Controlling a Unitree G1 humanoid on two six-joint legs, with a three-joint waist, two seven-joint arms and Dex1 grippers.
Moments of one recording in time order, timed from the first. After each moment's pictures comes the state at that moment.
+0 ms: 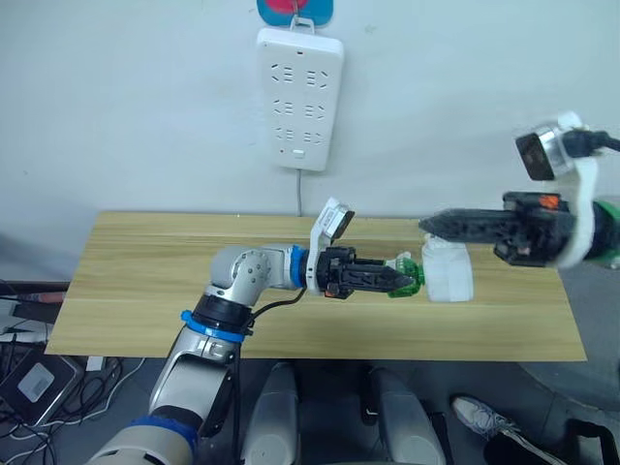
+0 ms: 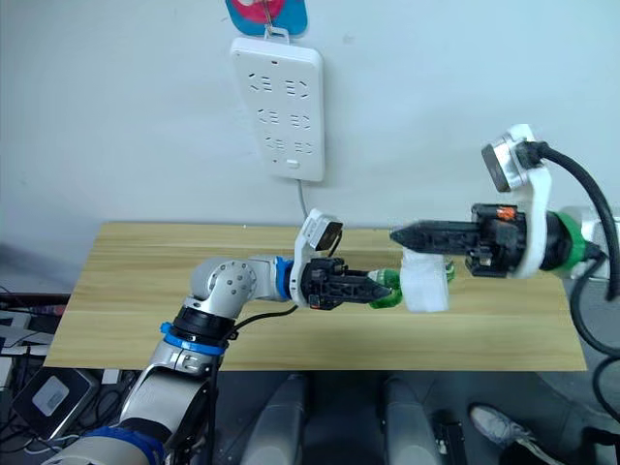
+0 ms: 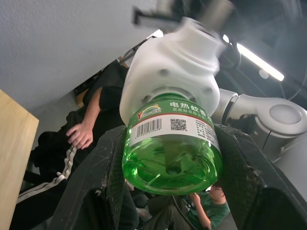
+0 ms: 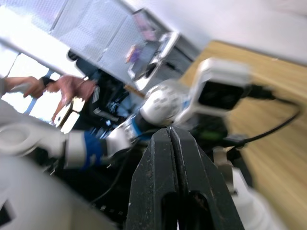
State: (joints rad) left arm -0.73 0.24 -0.16 0.17 -0.85 1.11 -1.24; right arm -0.67 -1.13 -0.04 -0.17 1.95 1.17 0.35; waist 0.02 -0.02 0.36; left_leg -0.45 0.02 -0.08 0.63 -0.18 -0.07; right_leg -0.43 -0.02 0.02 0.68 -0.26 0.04
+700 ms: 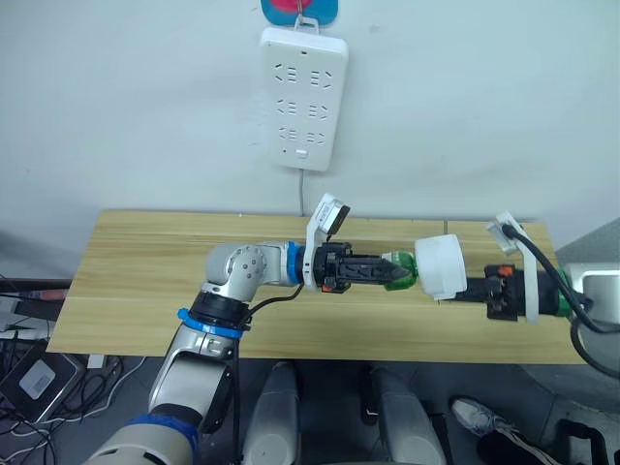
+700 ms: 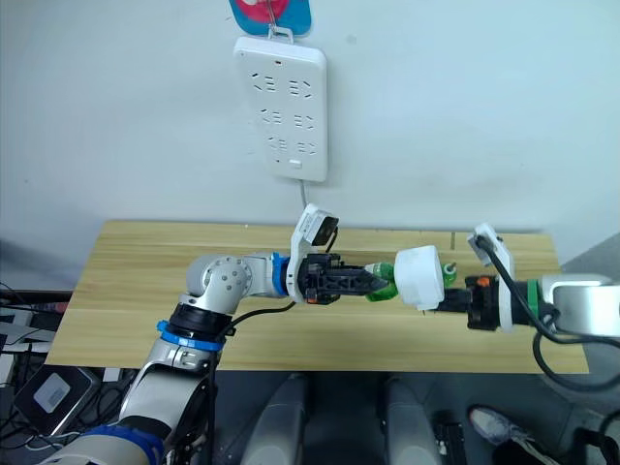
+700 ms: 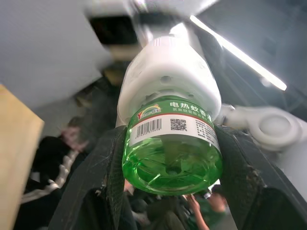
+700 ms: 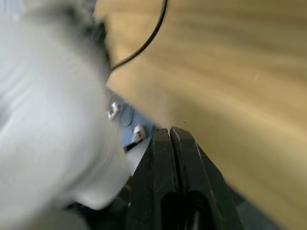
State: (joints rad) left arm -0.75 0.22 -0.11 0.21 -0.85 1.12 -1.19; right arm -0.28 -1.16 -0.10 -0.32 1.87 1.21 0.18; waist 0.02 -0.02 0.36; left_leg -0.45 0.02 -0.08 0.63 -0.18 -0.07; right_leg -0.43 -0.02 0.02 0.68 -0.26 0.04
